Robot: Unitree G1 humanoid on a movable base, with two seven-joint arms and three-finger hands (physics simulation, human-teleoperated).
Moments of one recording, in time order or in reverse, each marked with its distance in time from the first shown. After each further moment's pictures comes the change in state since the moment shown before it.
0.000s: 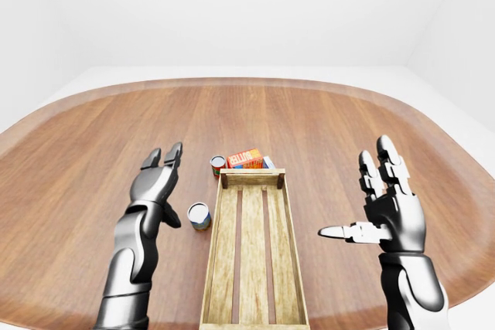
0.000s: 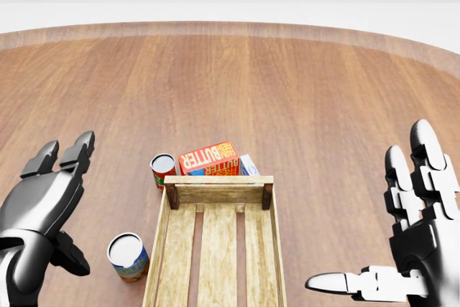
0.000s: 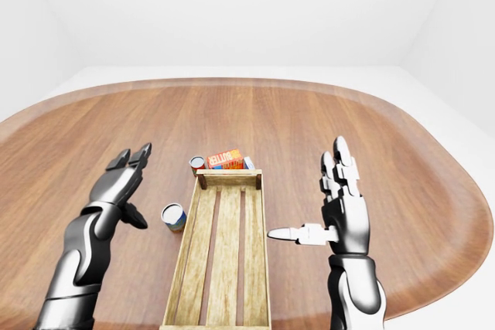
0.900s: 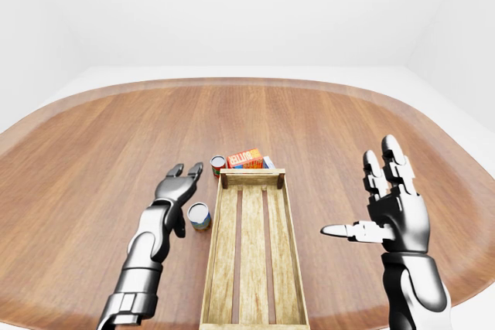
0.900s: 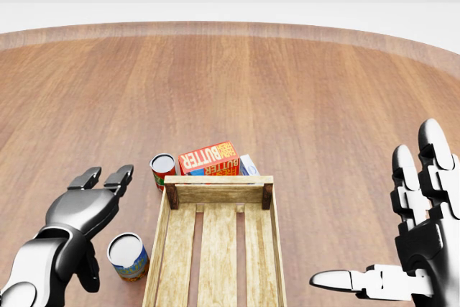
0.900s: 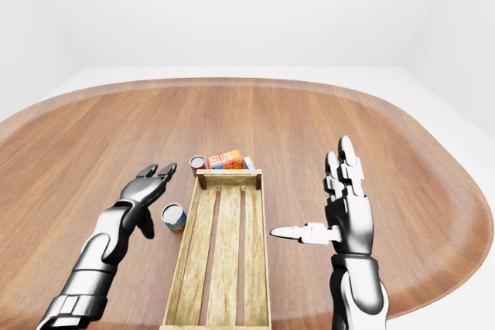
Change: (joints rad) left arm -0.149 0.018 -0.087 0.396 0.146 -0.127 -0.015; right arm -0.004 0.004 -0.018 -0.002 0.000 0.000 -0.008
